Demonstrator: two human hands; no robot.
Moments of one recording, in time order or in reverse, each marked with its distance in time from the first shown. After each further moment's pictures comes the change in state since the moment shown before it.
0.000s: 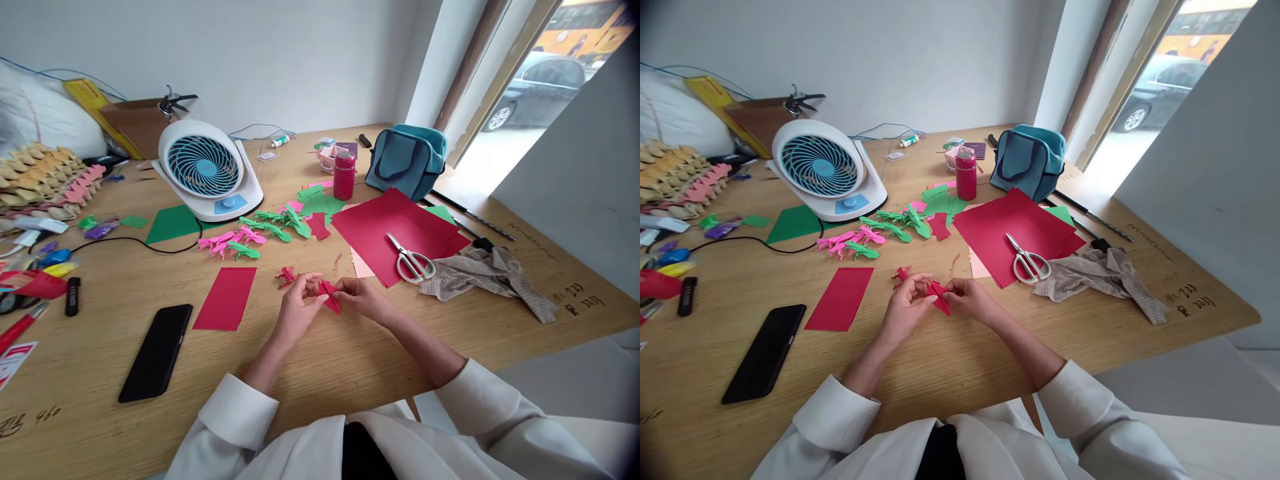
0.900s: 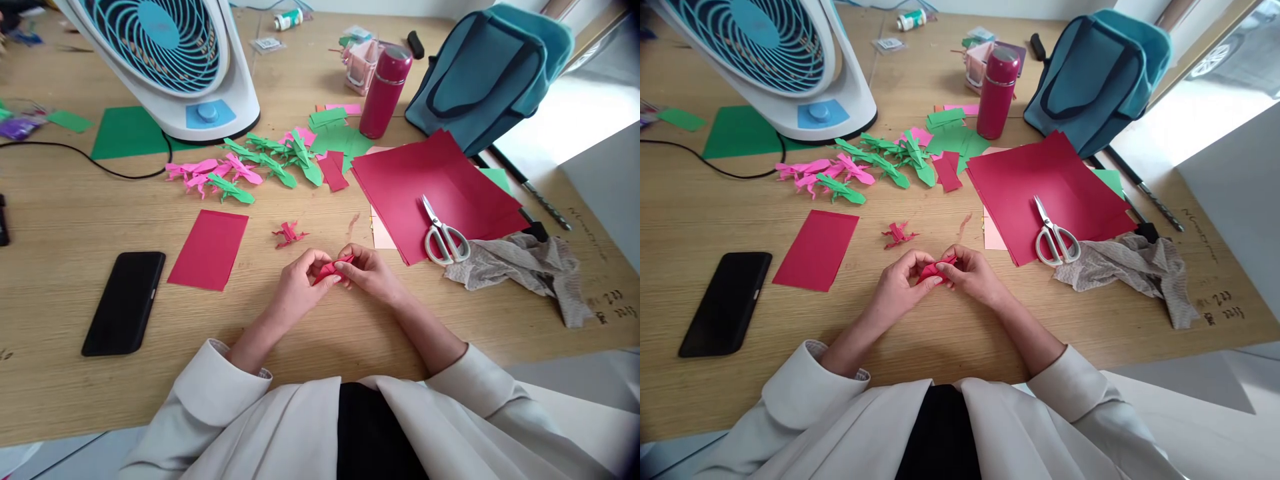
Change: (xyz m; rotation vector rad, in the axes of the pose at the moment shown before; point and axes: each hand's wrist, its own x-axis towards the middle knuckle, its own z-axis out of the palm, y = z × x) left_hand -0.012 -0.001 -0.001 0.067 -0.071 -0.118; right_hand 0.010 0.005 0.014 0.247 -0.040 0.115
